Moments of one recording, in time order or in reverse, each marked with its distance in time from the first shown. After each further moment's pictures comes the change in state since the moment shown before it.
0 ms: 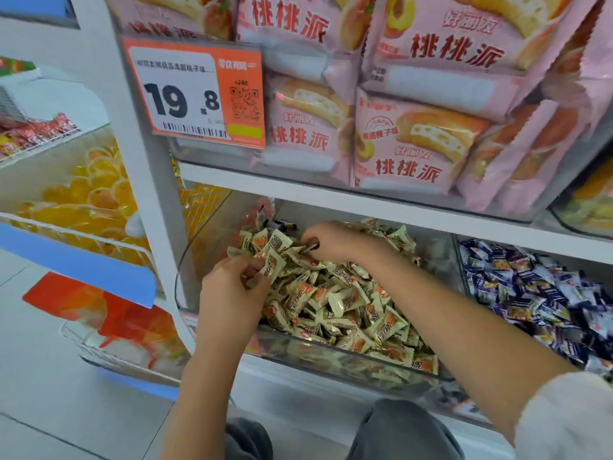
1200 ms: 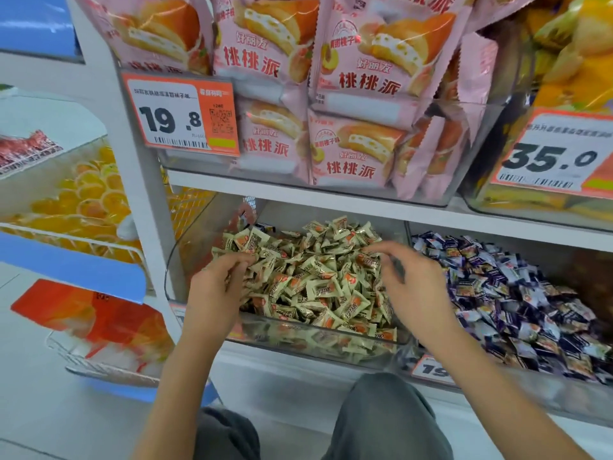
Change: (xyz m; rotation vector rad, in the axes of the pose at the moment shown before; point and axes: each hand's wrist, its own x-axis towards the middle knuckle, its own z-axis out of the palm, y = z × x) left_hand -0.016 0.005 -0.012 -0.126 -0.055 0.215; right_hand -0.186 0.025 0.013 0.295 0.836 0.075
